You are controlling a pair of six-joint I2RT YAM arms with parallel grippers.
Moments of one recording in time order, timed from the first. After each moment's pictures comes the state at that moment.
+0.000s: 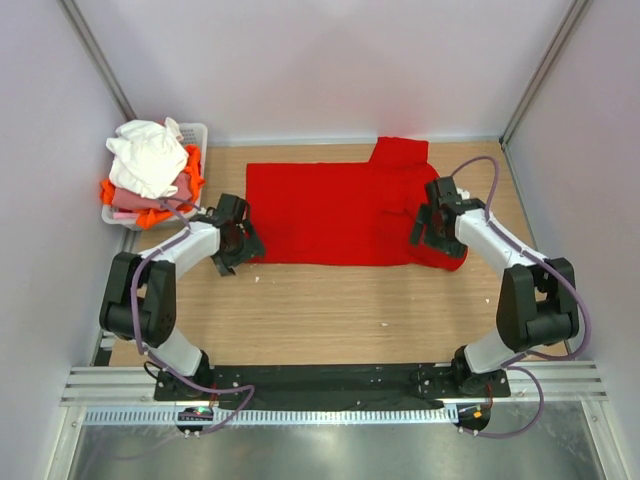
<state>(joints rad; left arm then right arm) -0.26 1.60 0.97 -0.58 -0.10 -0.76 0.18 1.53 1.10 -0.71 0.25 0.51</state>
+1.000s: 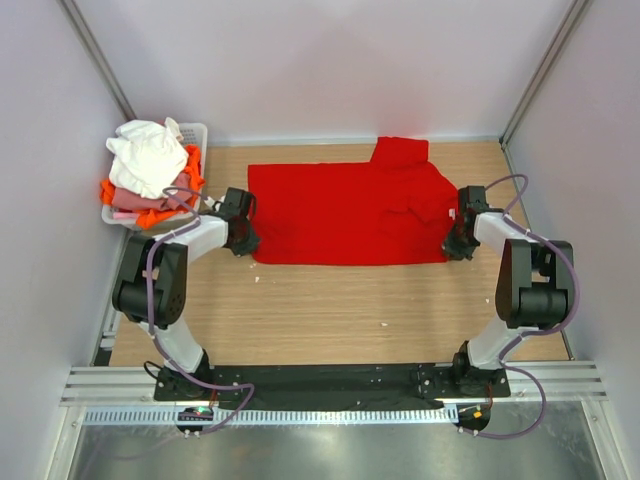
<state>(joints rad) -0.26 1.74 1.02 -0.40 -0.14 -0.74 -0.07 1.67 0.97 -0.50 0.12 0.52</state>
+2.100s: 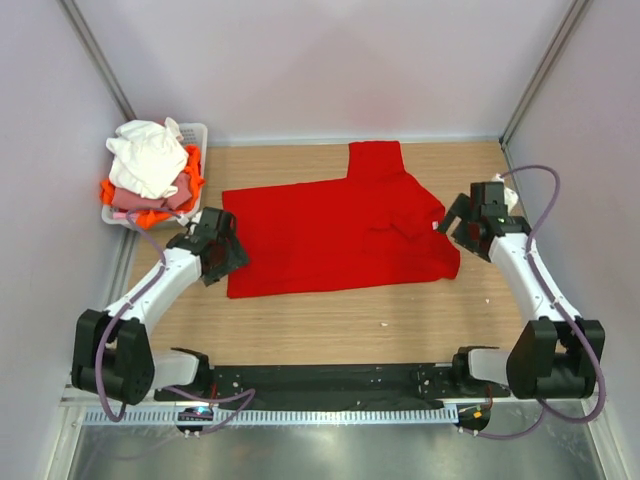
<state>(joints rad) -0.25 1.29 0.81 -0.66 -0.21 -0.76 -0.06 1.22 0.93 -0.66 0.21 0.55</state>
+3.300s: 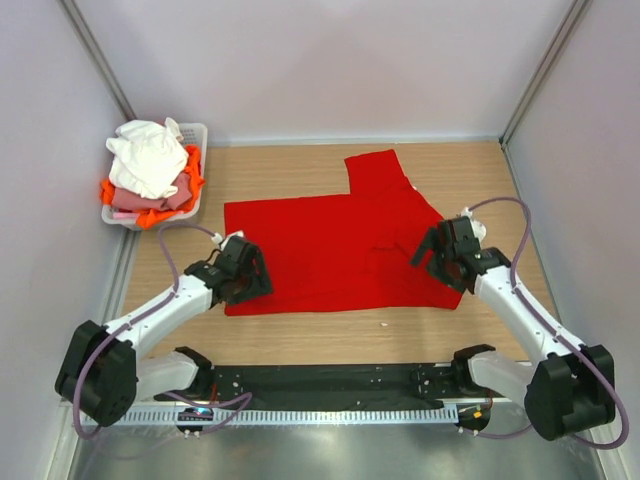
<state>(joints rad) -0.52 1.18 0.64 -0.53 -0.12 -0.77 0.22 1.07 0.67 -0.63 0.14 0.74</state>
